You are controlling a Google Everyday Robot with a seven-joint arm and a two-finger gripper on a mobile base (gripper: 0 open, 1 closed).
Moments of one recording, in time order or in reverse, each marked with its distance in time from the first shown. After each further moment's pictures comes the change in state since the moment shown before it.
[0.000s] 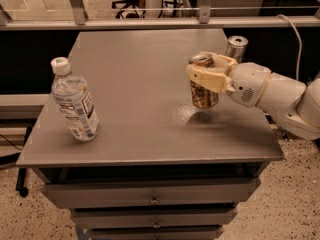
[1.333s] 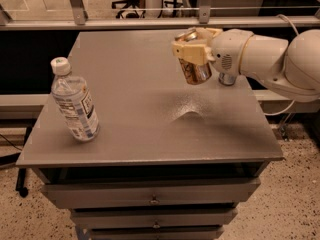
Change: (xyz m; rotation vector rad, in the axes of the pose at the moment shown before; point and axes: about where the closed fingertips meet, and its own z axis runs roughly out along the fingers) arm -0.033 -0.019 0.054 0.126 0.182 -0.110
